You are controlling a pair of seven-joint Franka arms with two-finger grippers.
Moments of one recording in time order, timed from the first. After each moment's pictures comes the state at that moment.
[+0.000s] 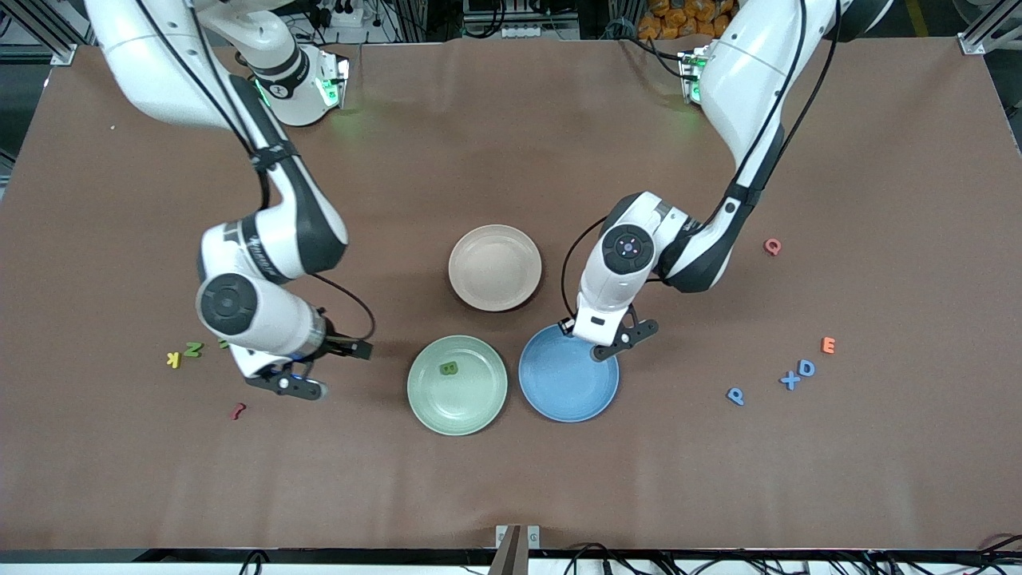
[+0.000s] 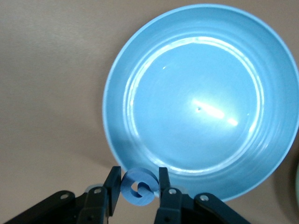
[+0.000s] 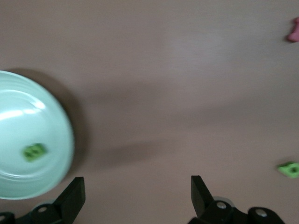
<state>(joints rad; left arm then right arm) -0.45 0.71 -0.16 -1.60 0.12 2.38 -1.13 0.19 0.57 0.10 -1.55 -0.02 2.06 0.51</state>
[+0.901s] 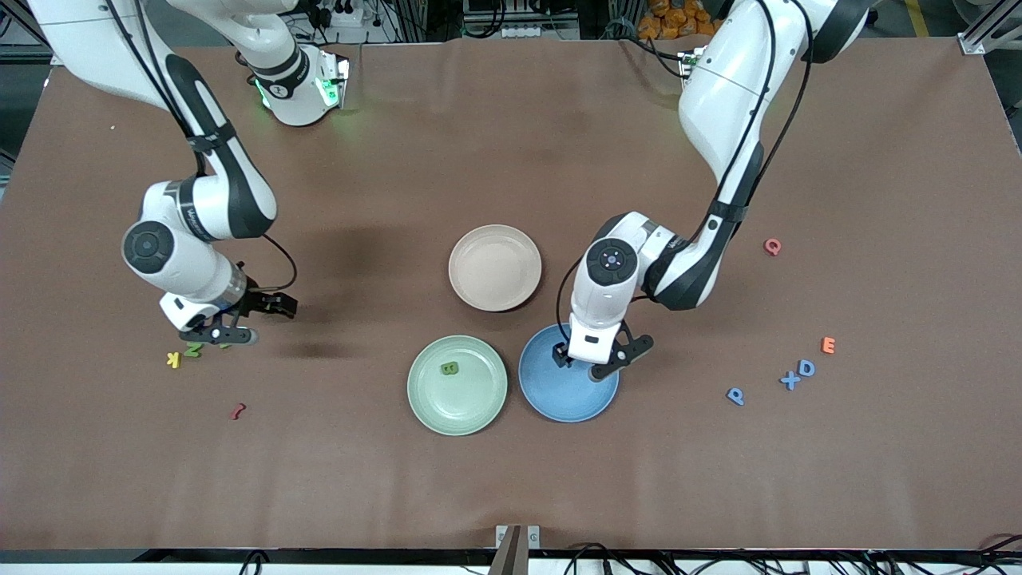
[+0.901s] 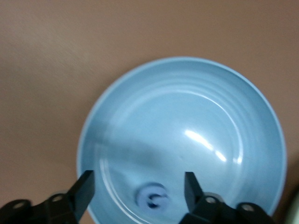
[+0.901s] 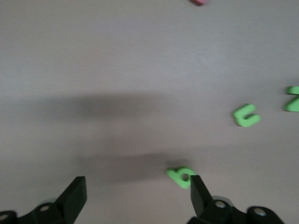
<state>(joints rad) -0.53 0.80 -0.06 -1.48 0.17 2.41 -1.22 -0.04 0.34 0.10 -2.13 -0.07 2.45 0.14</state>
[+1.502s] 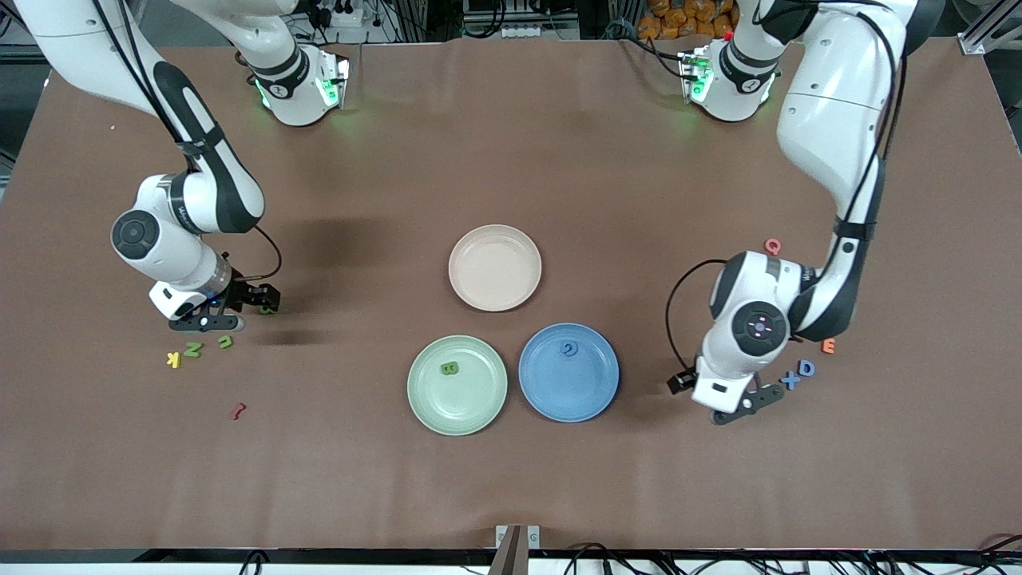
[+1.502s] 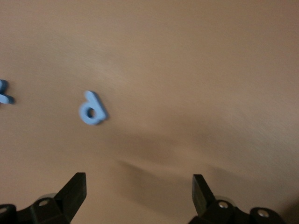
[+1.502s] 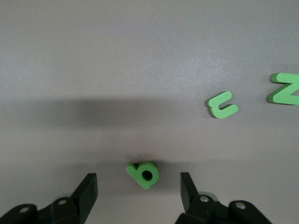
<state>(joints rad) -0.24 0.77 -0.05 -1.49 0.17 2.24 -0.77 -0.12 0.36 0.10 -2.24 -0.07 2.61 0.02</state>
